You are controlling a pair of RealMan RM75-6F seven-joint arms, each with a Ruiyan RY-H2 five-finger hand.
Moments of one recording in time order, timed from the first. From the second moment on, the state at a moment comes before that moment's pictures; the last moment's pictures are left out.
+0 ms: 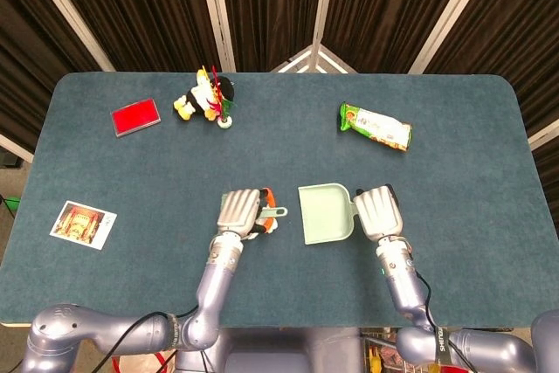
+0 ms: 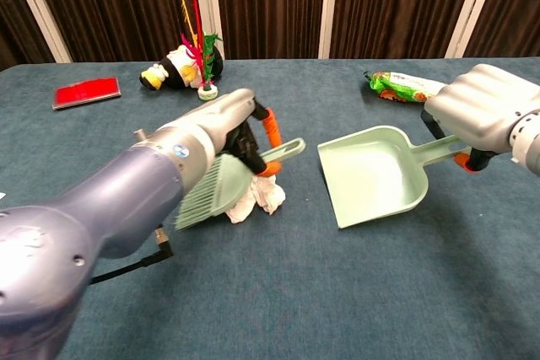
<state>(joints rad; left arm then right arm) -0.89 -2.04 -0.41 -1.45 0.73 1.22 0.62 0.66 -1.57 0.12 -1.61 -0.94 1.27 -1.25</state>
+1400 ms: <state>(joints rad) -1.06 -2.23 -0.62 -1.31 0.96 1.19 0.25 0.67 -1.57 0.07 -1.64 -0.91 1.29 -1.23</state>
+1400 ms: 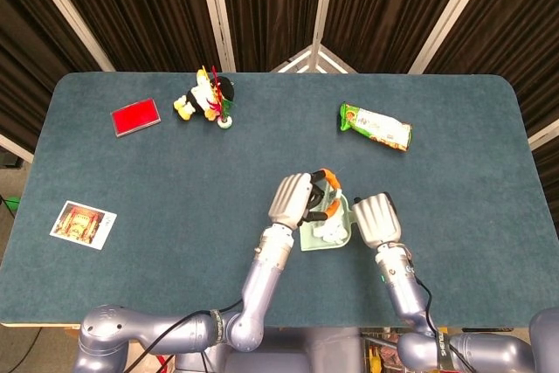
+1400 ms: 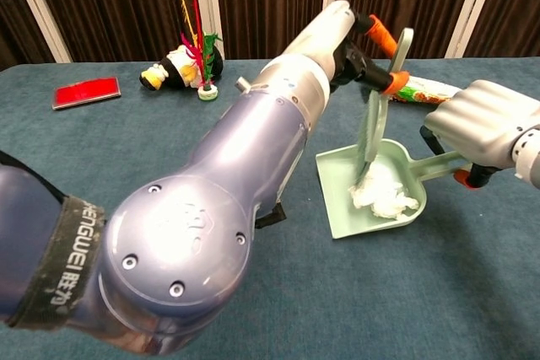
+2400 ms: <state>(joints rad) -0.85 -1.93 -0.52 -1.53 1.04 1.24 0.19 0.68 -1.58 0.05 -1.66 -0.85 1.33 -1.31</state>
